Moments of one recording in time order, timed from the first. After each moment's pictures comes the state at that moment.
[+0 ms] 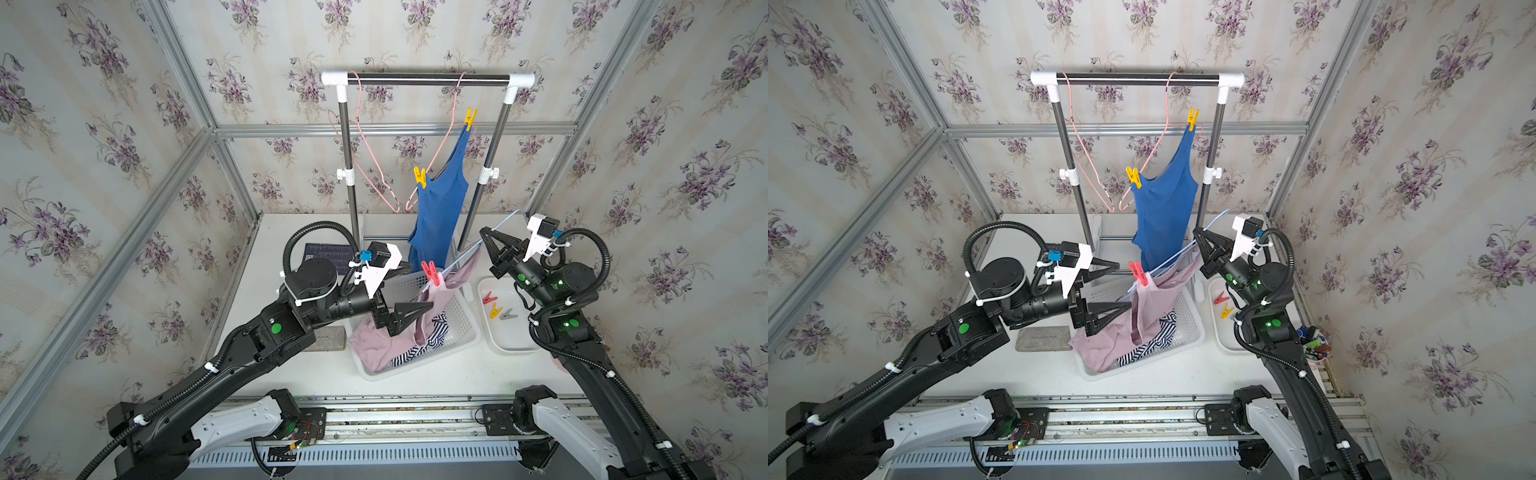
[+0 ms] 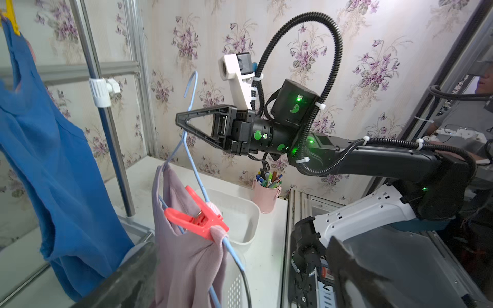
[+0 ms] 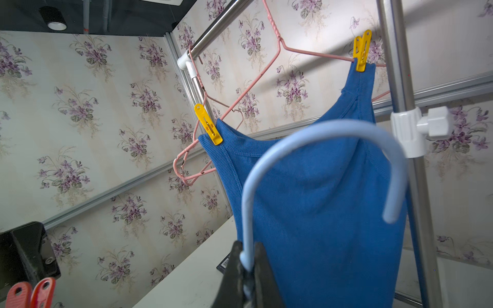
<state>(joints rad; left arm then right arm) -0.89 1.02 1.19 -0.23 0.37 -0.13 0.21 0.85 0.76 0.35 -0.46 0.45</state>
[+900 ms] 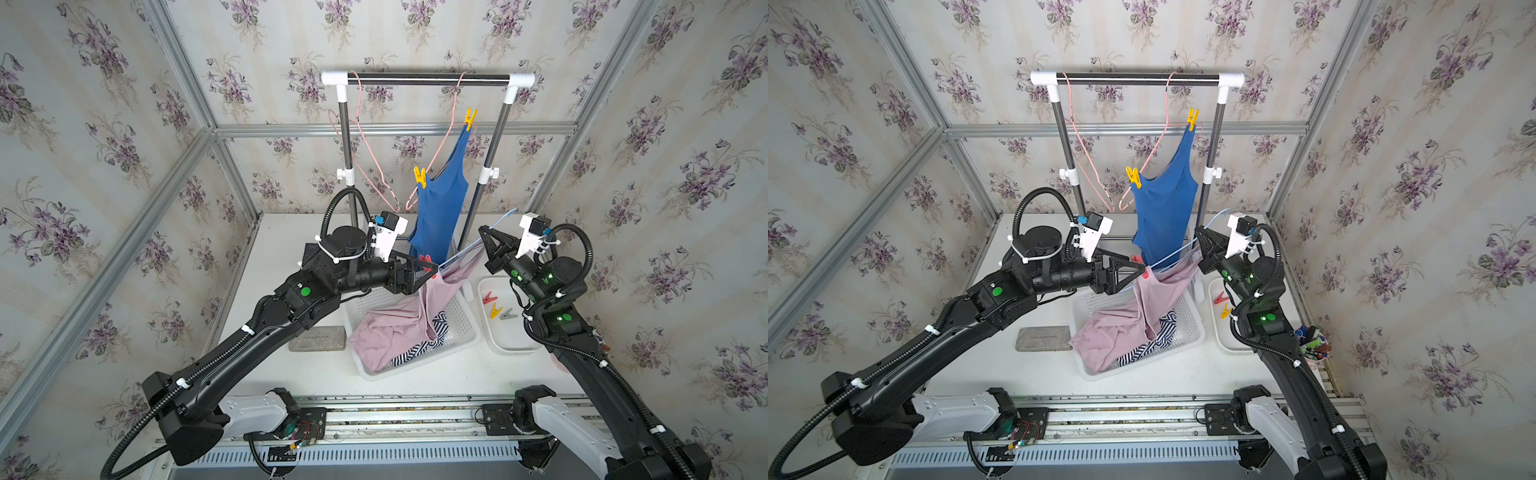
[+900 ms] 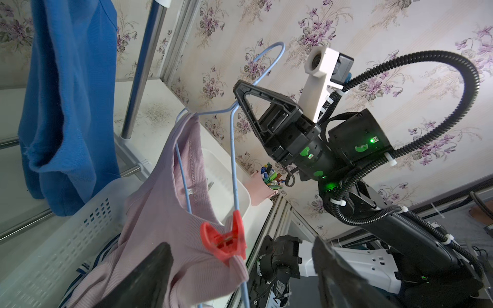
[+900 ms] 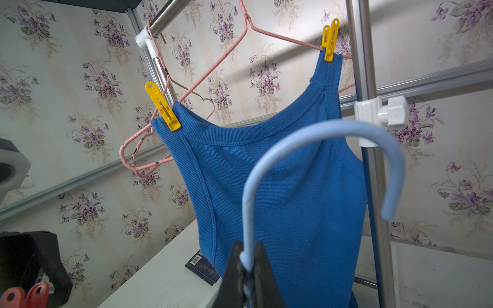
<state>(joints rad) -0.79 1.25 1.36 -0.36 0.37 -0.53 0.22 0.91 0.75 0.34 -0.36 0.35</state>
